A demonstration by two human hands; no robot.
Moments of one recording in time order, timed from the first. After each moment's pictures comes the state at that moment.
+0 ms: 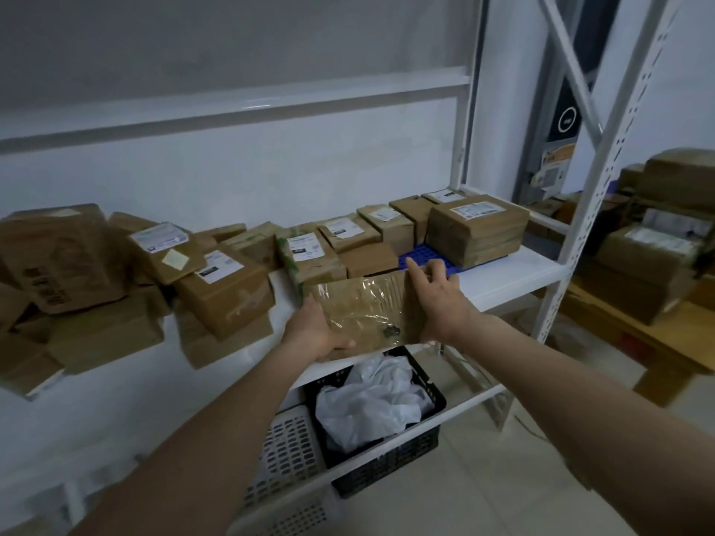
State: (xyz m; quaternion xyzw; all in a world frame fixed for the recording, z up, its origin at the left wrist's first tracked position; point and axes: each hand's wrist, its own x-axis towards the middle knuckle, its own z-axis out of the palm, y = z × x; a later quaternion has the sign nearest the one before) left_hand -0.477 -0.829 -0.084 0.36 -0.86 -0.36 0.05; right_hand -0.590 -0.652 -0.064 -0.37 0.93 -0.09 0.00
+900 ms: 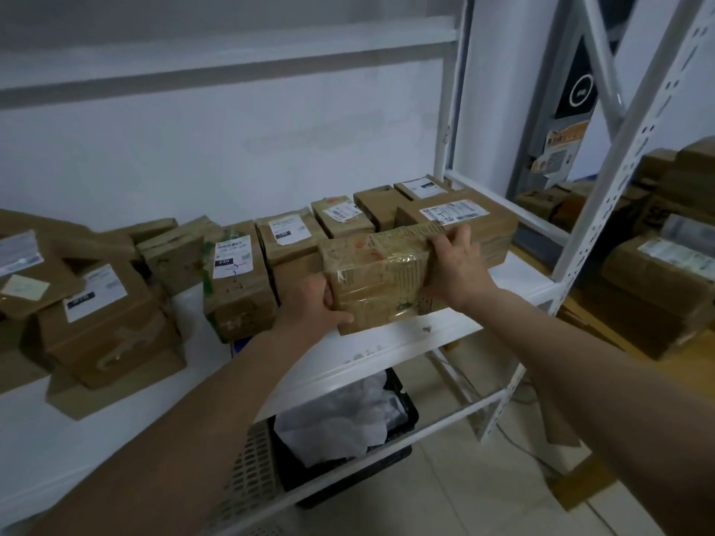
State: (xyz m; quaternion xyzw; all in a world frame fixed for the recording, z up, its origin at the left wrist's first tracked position) left_hand -0.672 -0.818 -0.112 0.23 -0.92 -0.28 0.15; right_hand -0.819 -0.630 -0.080 -0.33 0.92 -0.19 -0.06
